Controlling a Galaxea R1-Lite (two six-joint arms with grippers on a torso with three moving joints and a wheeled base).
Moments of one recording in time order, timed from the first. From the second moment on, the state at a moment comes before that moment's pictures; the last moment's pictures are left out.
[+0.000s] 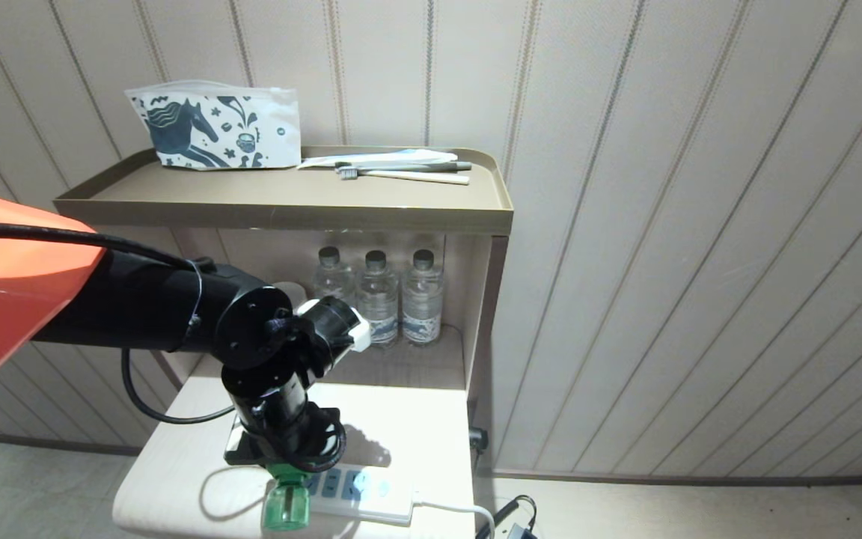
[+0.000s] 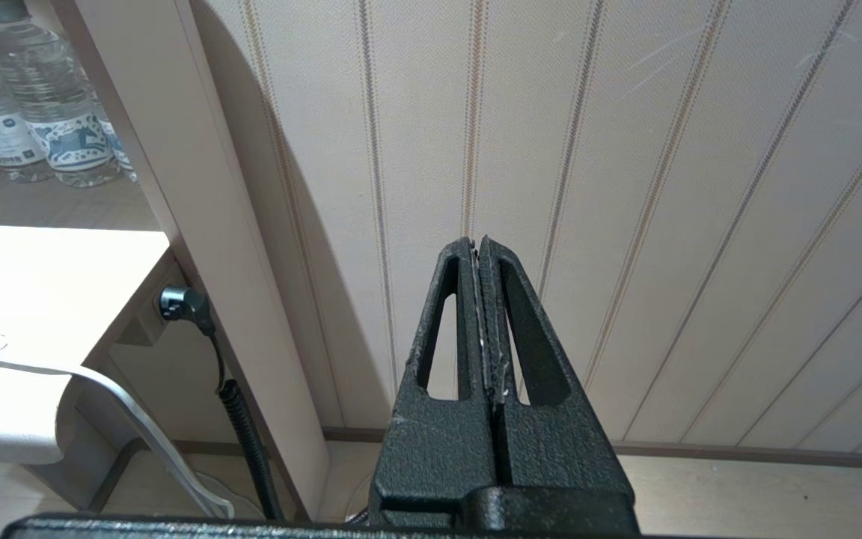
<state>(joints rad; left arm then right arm) -0.64 1.99 -1.31 0.72 0.17 -0.66 0.00 0.00 0.00 -0.14 -0.01 0.03</state>
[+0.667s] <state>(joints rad) -0.64 2.03 -1.31 0.68 0.17 -0.65 0.00 0.00 0.00 -0.14 -0.01 0.04</state>
